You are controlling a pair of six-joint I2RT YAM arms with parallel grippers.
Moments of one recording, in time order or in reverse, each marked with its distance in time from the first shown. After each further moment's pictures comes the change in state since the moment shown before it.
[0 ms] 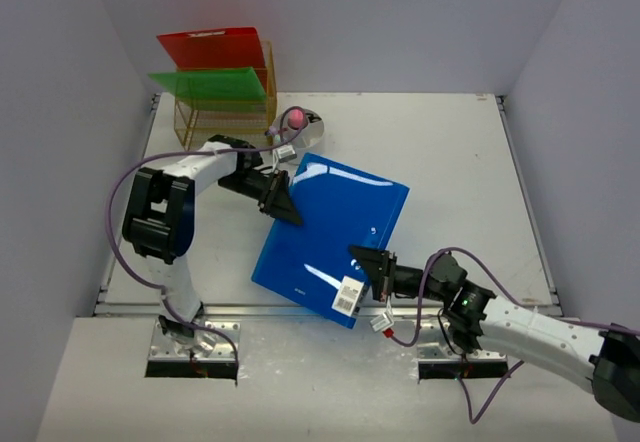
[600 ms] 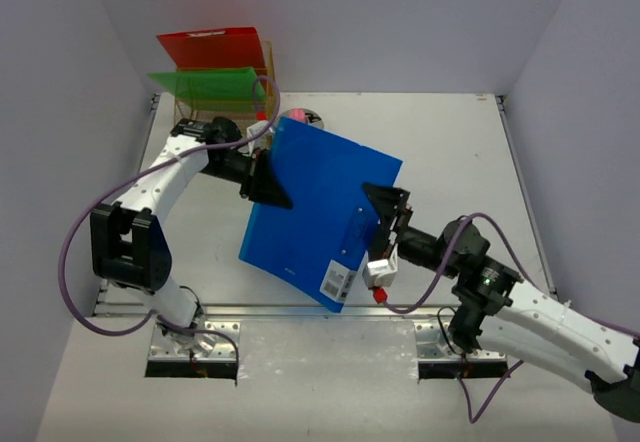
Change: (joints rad) left arm 0.035 -0.251 0.083 -0.065 0.003 0.131; right arm -0.005 0.019 0.400 -0.268 0.196 0.472
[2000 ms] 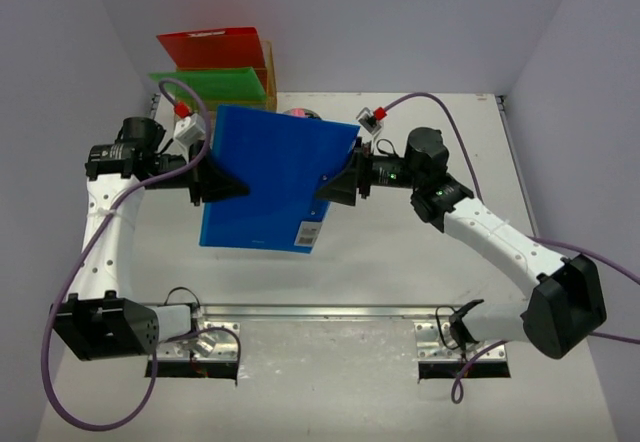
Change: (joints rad) left arm 0.349 -0.397 -0.034 0.001 -0.017 0.081; right arm -0.385 0.649 0.486 0.080 -0.691 2.056
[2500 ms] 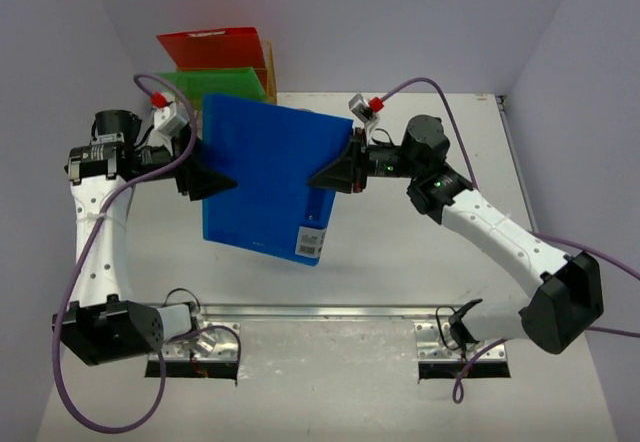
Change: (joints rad) left arm 0.106 -0.007 0.031 0.057 -0.003 -0.003; right arm 0.037 0.045 0.116 0.053 -0.058 -0.054
